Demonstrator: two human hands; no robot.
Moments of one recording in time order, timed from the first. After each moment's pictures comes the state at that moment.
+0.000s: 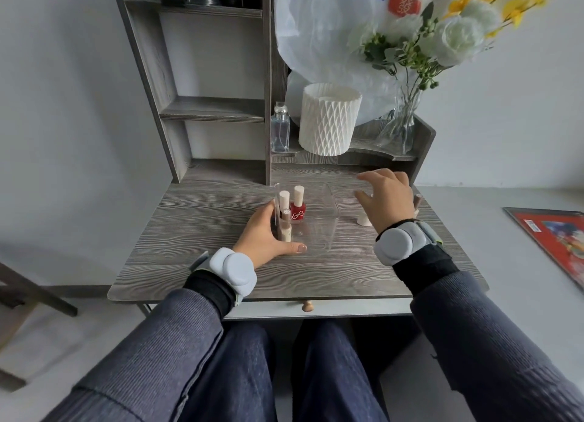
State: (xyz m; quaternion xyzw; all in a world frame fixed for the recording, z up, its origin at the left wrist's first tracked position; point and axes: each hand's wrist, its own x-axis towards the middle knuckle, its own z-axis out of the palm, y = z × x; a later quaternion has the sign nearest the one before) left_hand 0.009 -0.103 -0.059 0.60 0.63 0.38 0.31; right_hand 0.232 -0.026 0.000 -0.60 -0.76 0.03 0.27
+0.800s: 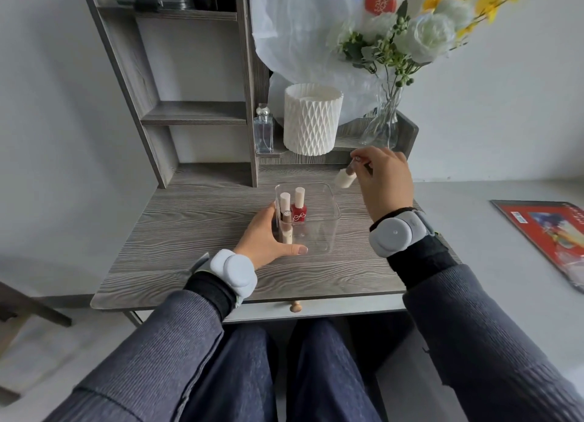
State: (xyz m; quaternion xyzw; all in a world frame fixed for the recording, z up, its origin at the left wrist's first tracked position) left_hand 0.035 -0.098 -0.054 0.62 0.62 0.36 0.31; right_hand 0.242 -0.028 0.027 -0.56 -0.72 0.02 0.41
